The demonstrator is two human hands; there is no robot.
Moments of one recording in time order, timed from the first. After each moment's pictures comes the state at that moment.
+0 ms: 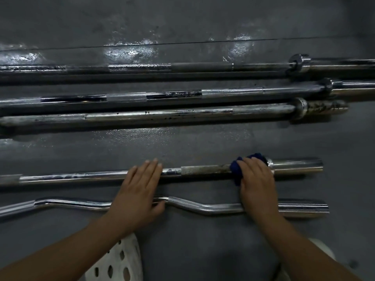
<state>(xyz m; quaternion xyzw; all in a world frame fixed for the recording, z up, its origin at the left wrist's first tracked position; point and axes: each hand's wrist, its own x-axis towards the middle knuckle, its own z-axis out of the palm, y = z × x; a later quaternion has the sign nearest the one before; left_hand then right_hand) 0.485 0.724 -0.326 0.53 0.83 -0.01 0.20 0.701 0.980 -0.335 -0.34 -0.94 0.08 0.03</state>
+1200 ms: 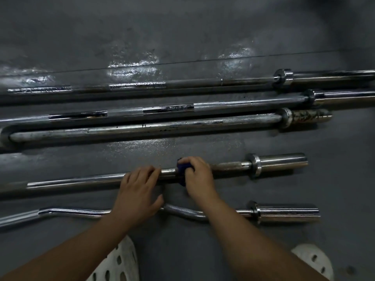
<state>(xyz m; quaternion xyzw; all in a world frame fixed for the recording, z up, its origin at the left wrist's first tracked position) 0.483 0.747 -0.309 0.49 0.86 0.05 0.13 0.581 0.907 -0.294 -0.43 -0.77 0.46 0.07</state>
